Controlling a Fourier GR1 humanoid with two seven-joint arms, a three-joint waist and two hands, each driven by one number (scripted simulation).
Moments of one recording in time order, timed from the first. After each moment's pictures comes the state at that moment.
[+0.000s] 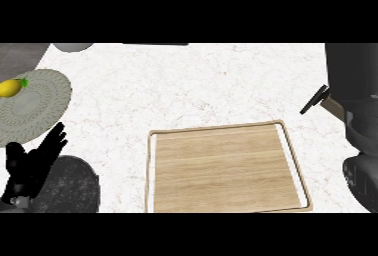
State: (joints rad) left arm 0.01 0.30 0.17 -1.35 0.03 -0.12 0.14; right arm -1.46 -0.23 -0.27 -0.95 1.57 0.13 1.08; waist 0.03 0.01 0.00
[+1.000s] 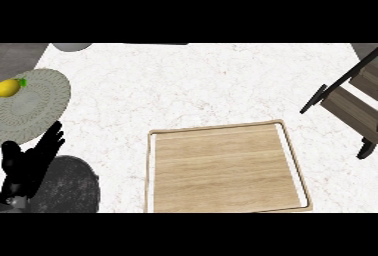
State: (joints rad) left arm 0.01 0.30 0.18 -1.38 0.03 -0.12 0.17; right arm -1.47 -0.56 -0.44 -0.54 1.47 -0.23 0.77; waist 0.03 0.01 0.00
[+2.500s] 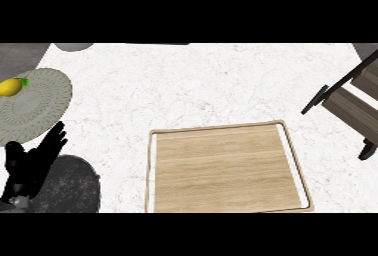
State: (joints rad) left arm 0.01 0.29 0.18 -1.37 0.02 -0.13 0.16; right arm -1.58 -0.87 -0.33 -0.18 1.60 0.39 0.63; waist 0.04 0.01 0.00
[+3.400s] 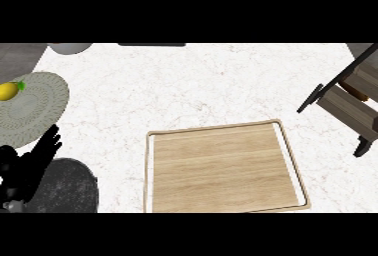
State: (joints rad) left arm 0.03 0.30 0.21 -1.38 0.02 -0.13 0.15; right arm -1.61 -0.92 -0.47 -0.41 1.47 0.13 0.84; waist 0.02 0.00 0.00
